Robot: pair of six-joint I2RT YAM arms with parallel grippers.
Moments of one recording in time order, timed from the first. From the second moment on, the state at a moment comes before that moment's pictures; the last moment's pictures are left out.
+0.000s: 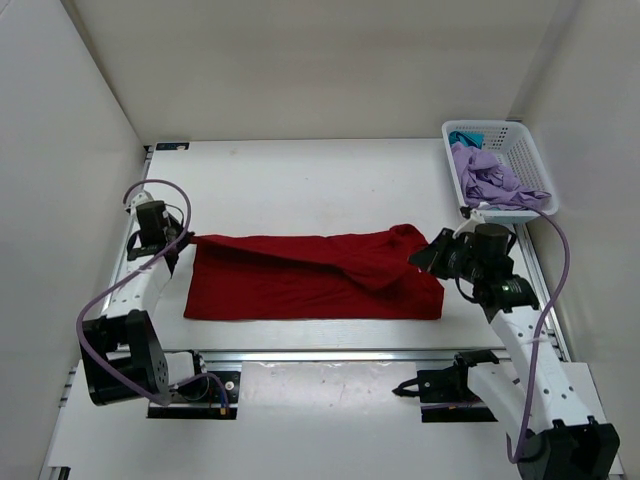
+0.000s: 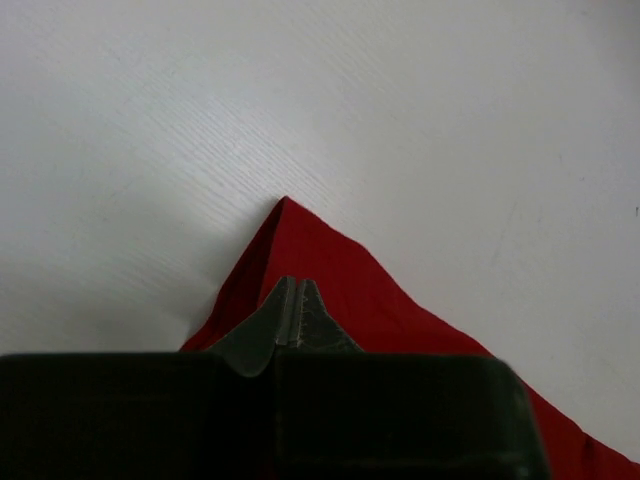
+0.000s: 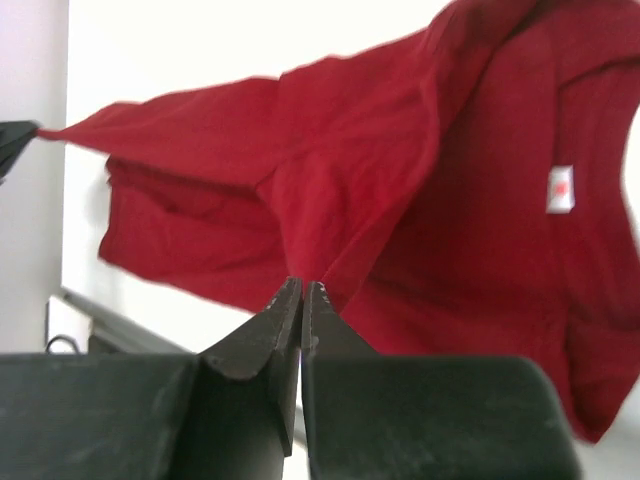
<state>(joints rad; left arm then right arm) 0.17 1.25 0.73 -0.10 -0.09 -0.57 0.10 0.80 0.66 -0.43 -0.44 0.53</state>
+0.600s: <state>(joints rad) 0.22 1.38 0.71 -0.14 0.01 -0.60 0.02 0.62 0.44 -0.54 -0.44 0.59</state>
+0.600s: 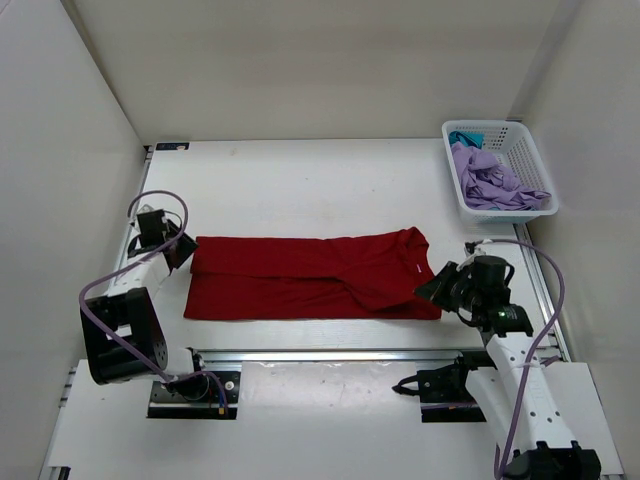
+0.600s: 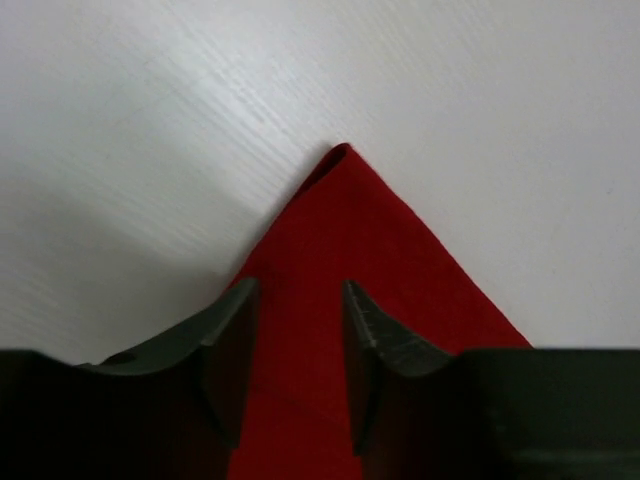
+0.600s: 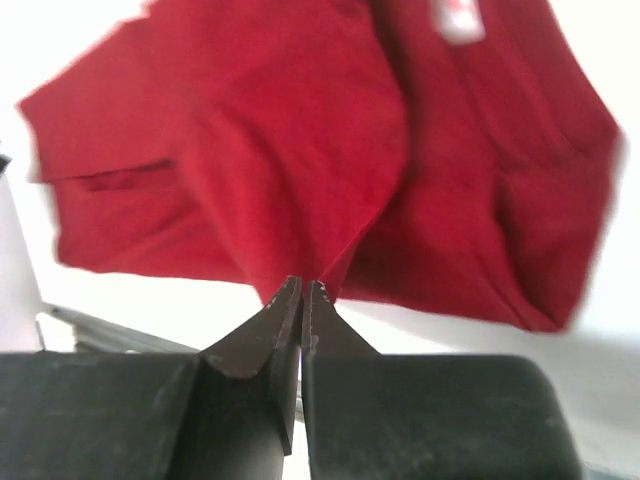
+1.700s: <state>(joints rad) -0.35 1.13 0.58 -0.01 0.04 -0.64 0.82 1.20 0.60 -0.42 -0.09 0.52</state>
